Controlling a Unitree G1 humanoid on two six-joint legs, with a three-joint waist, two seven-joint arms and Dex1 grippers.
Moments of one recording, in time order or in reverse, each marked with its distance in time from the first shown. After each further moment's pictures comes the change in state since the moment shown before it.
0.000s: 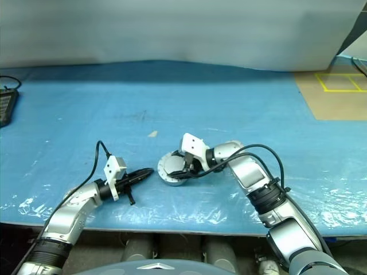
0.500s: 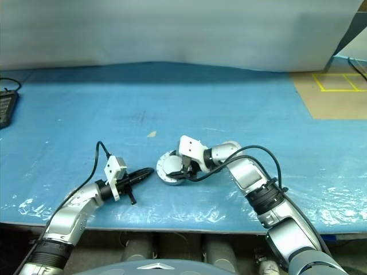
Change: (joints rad) left arm 0.001 -0.025 0.006 -0.008 -0.036 0.033 0.019; right arm -0.005 0.003 0.036 0.035 -0.044 -0.086 -0.027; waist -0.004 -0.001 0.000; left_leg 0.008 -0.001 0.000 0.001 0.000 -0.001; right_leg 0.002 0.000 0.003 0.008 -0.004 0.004
